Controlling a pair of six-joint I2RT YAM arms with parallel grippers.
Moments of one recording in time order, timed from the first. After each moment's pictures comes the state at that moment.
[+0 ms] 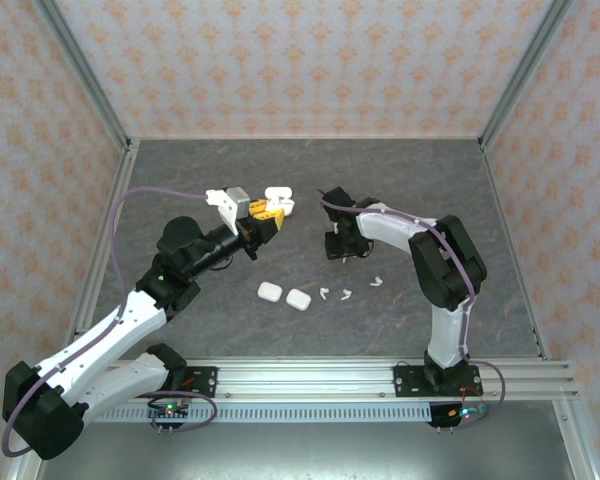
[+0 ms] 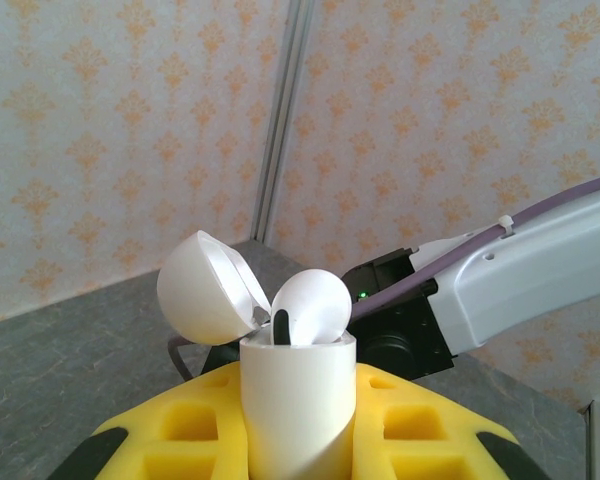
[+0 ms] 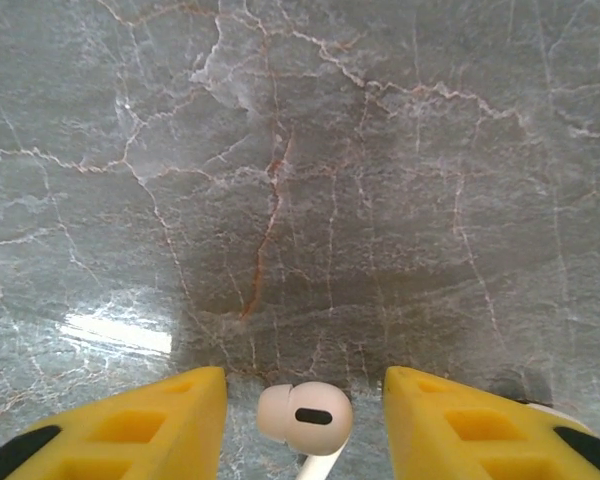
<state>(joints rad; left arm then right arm) -0.54 0.93 0.70 0.28 0.31 -0.22 0.56 1.93 1.28 -0.72 0.02 0.36</state>
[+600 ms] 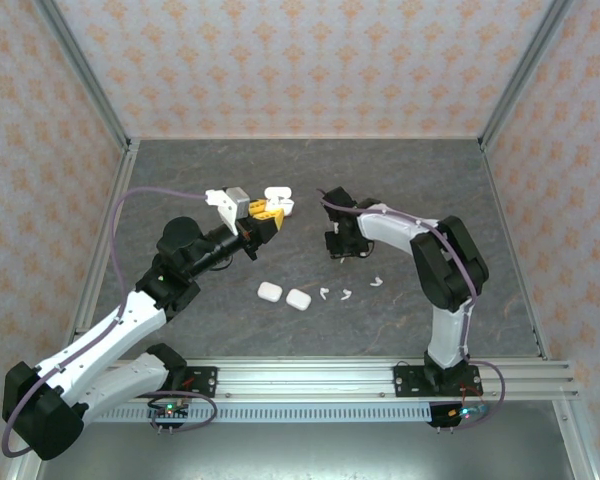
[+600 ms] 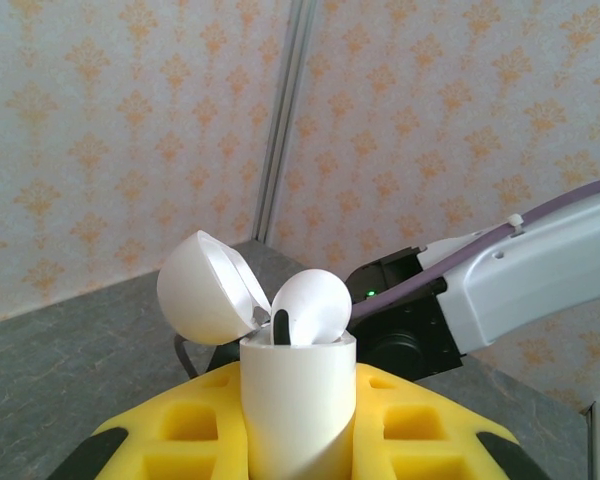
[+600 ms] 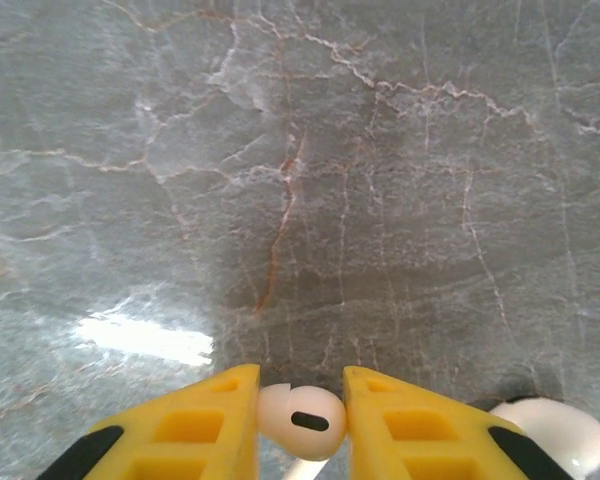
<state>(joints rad) -0.54 0.92 0.70 0.28 0.31 -0.22 0.56 1.89 1.26 -0.69 0.01 0.37</state>
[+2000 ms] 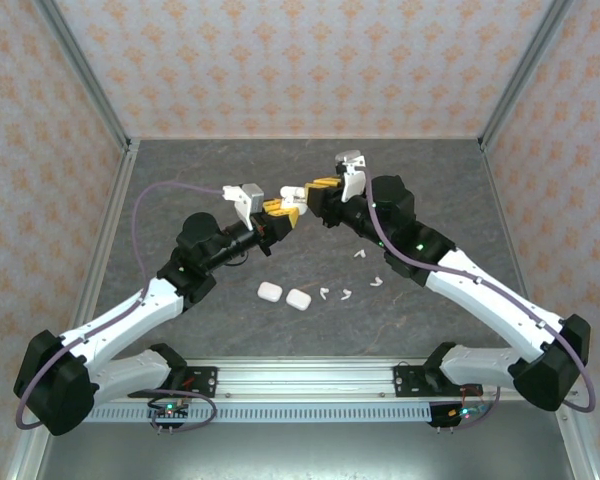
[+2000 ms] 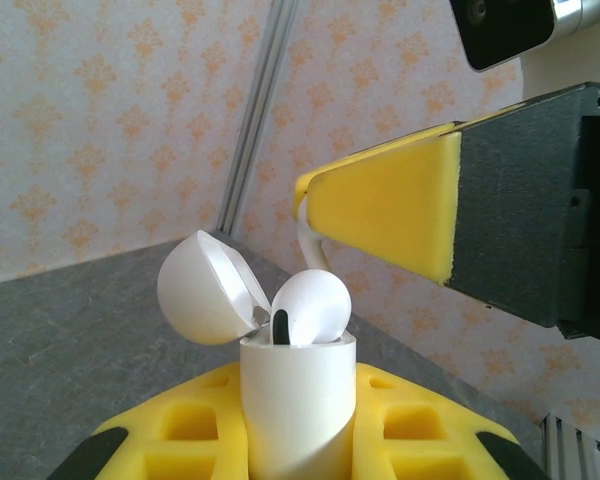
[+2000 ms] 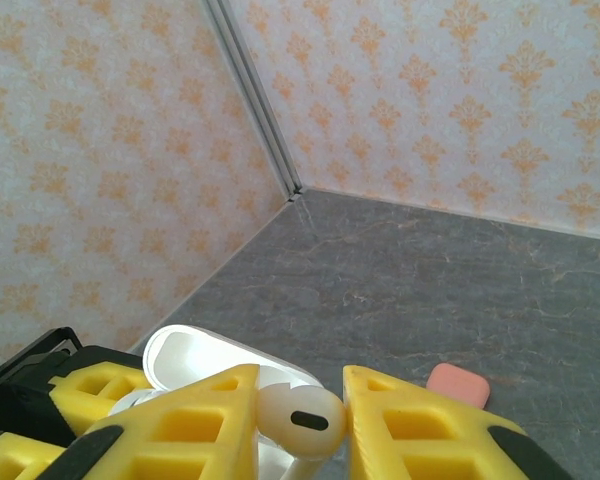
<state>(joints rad) -0.57 1.08 0.69 0.45 0.34 -0.32 0.75 1.19 1.11 -0.10 -0.04 0.31</state>
